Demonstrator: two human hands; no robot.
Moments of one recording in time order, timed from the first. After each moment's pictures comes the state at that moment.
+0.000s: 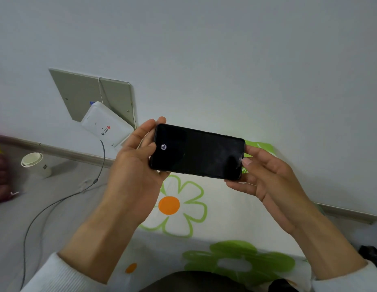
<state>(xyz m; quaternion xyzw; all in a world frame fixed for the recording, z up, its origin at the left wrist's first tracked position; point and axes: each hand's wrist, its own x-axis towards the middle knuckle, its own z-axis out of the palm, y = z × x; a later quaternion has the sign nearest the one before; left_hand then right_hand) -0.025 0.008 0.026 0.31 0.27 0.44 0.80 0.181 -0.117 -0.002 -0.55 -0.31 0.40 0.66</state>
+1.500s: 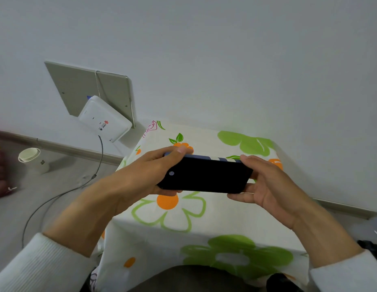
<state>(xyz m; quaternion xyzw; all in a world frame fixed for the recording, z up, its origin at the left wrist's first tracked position) -0.032 0.021 0.014 0.65 0.36 0.12 0.66 0.185 -0.118 -0.006 -0.59 -0.25 0.49 0.60</state>
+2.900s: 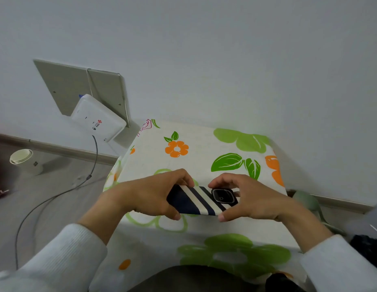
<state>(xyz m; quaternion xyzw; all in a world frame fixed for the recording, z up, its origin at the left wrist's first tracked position) -0.013 0.043 -0.049 0.88 0.22 -0.09 0.41 0.208 -0.112 -0.052 -0.70 -0.53 0.40 0.24</state>
